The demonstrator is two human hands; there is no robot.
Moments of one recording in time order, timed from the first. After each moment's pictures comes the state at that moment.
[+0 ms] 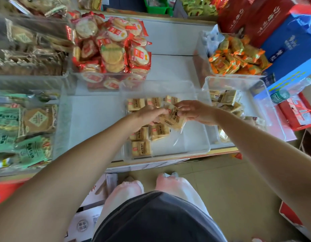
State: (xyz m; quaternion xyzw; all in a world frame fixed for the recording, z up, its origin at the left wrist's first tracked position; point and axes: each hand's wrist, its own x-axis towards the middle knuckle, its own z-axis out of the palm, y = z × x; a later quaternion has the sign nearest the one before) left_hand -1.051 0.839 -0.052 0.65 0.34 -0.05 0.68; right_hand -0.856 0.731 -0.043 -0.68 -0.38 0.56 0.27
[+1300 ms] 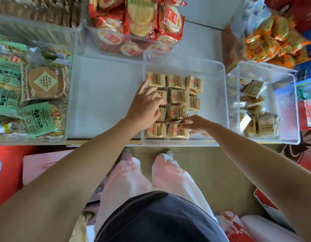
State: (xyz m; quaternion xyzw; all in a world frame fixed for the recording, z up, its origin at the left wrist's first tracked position) left_hand -1.125 0.855 -0.141 0.94 0.23 0.17 0.16; right_hand -0.925 0.729 -0.131 -0.81 -0.28 0.52 0.02
